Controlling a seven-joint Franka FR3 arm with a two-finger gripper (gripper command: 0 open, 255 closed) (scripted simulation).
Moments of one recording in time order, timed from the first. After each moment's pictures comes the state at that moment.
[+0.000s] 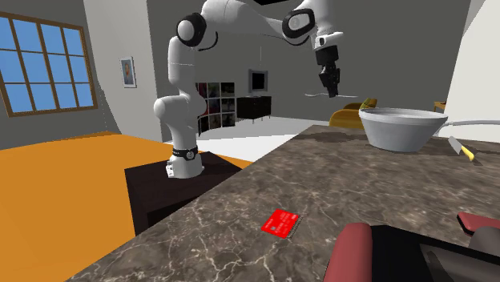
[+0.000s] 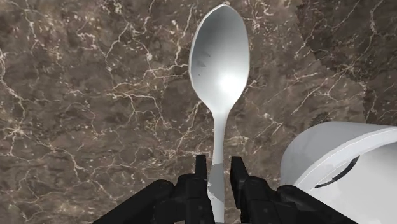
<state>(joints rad) 0.21 0.12 0.45 -1.65 -0.05 2.02 0.50</state>
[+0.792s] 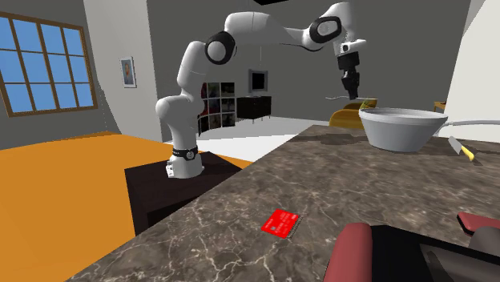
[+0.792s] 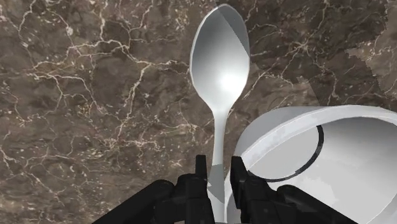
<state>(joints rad) 0.43 0.48 0.46 -1.21 -0.26 1.89 0.70</state>
